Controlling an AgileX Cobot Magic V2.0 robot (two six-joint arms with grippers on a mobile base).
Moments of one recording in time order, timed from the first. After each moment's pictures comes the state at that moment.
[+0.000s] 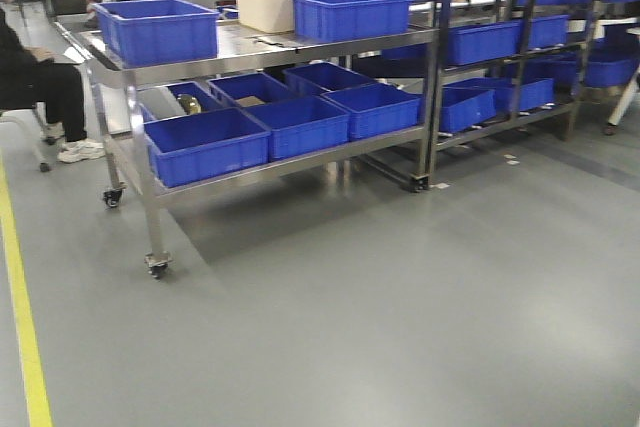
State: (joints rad) left arm -0.28 0.40 -0.61 -0.29 0.42 0.19; right arm 0.23 0.11 -0.50 -0.20 0.66 0.26
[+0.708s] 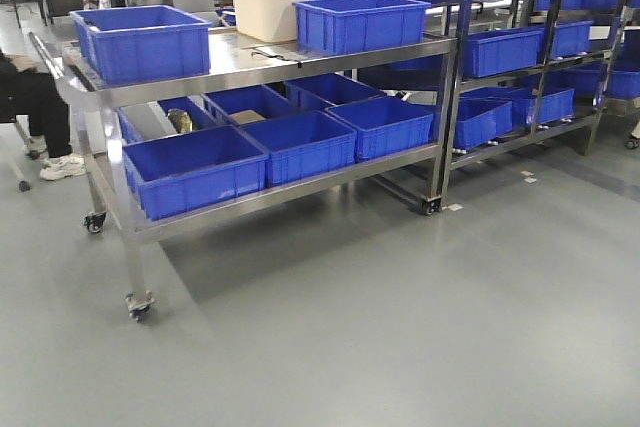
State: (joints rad) left arm -0.28 0.39 -0.61 -0.29 0.42 0.19; right arm 0.23 0.11 -0.50 -0.20 0.66 0.26
